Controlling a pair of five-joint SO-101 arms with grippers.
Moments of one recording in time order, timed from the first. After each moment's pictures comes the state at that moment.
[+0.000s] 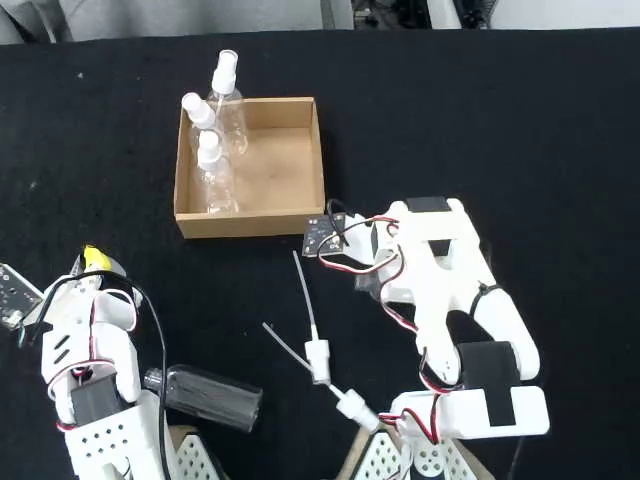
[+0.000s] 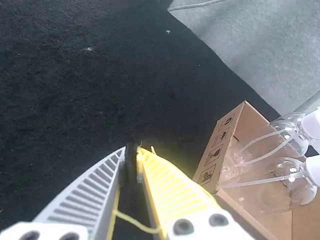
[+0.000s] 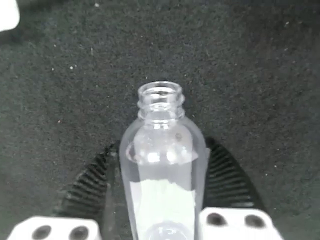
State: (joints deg) left arm -25.1 -103.7 96.1 37.1 29.7; right arm -3.6 -2.9 38.3 64.5 77.5
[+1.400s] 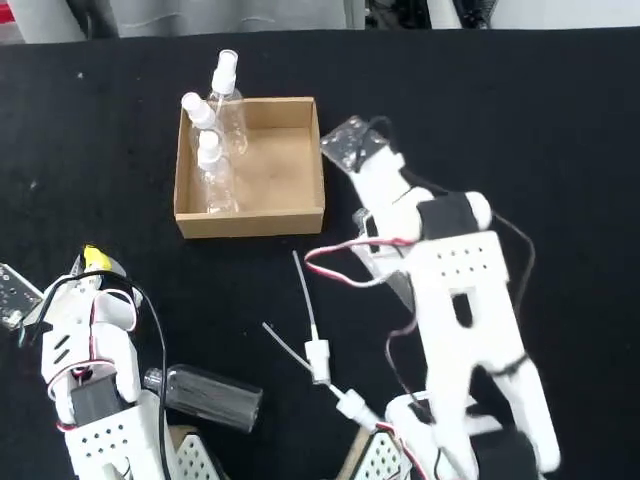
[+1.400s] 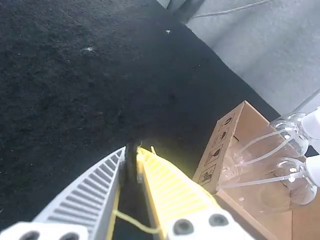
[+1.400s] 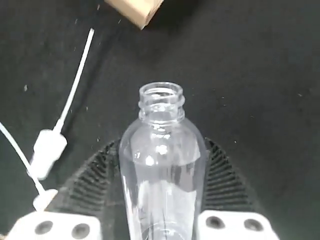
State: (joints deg) left arm -25.1 -103.7 96.1 37.1 29.7; right arm -10.3 -29.4 26.6 81.9 23.0
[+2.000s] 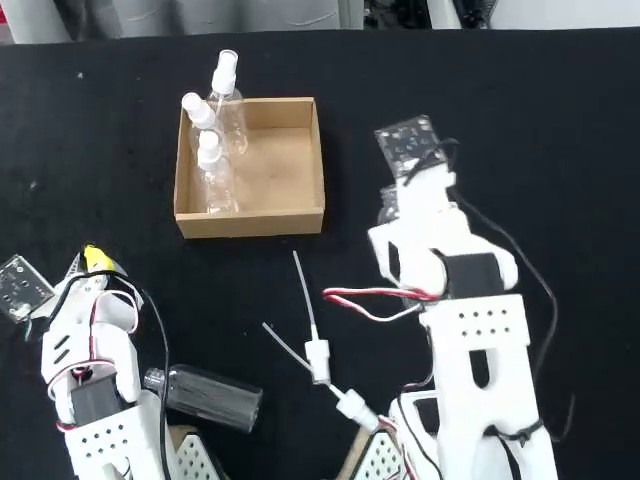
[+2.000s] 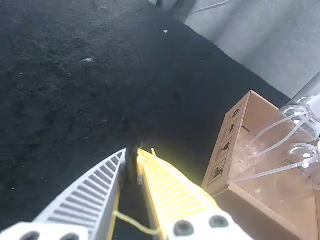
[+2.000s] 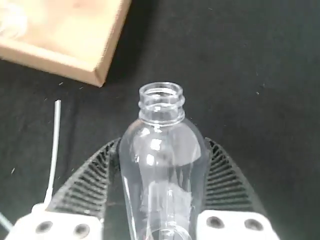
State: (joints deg) left arm -25.0 -103.7 96.1 37.1 21.8; right arm -4.2 -45.5 44.2 64.2 9.5
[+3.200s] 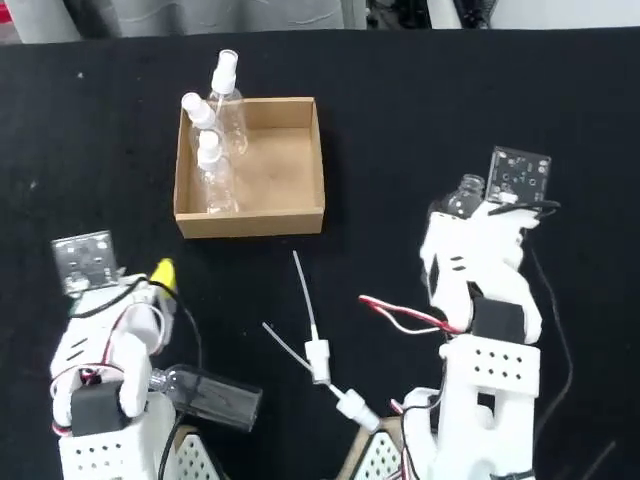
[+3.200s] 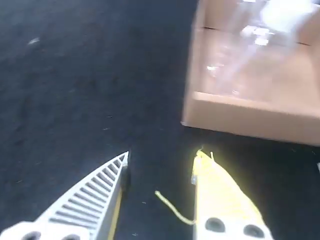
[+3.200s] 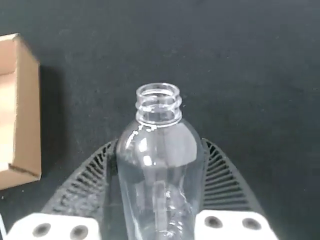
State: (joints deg) left arm -13.0 -103.8 83.0 62.5 -0.2; right arm 11.3 -58.2 62.9 42.1 -5.8
